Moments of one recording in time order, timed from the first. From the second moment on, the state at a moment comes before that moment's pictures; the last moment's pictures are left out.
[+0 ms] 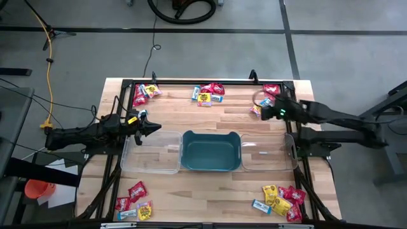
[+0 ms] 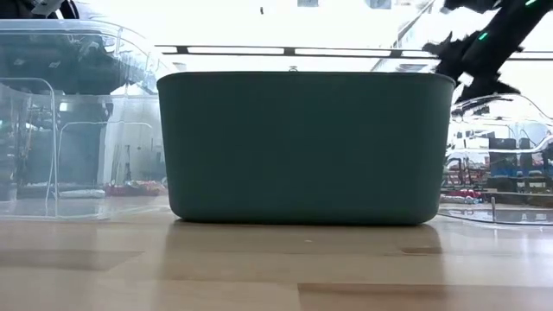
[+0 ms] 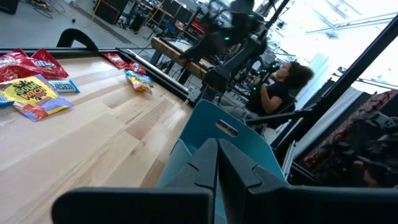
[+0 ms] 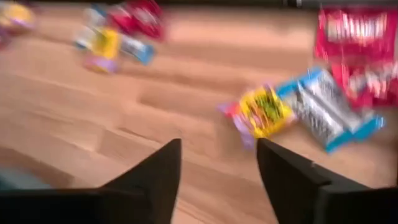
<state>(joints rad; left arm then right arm) 0.11 0.02 0.01 0.01 0.00 -0.57 -0.37 0.78 0.67 -0.82 0.33 0.89</state>
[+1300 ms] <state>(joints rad) 0.11 0.02 0.01 0.01 0.00 -0.57 -0.65 1.09 0.73 -0.64 -0.18 0.57</state>
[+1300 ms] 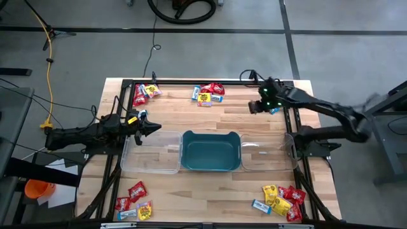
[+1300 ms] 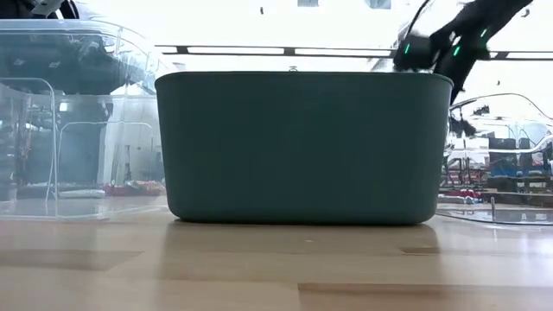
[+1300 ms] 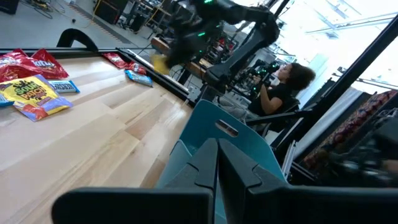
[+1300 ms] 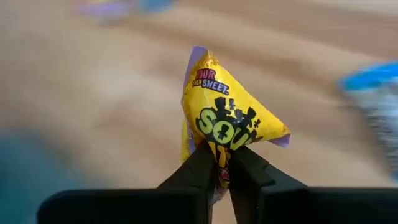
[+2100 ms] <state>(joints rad) 0.11 0.02 0.01 0.01 0.00 -0.56 0.16 0.95 0.74 -0.88 -0.25 1.00</state>
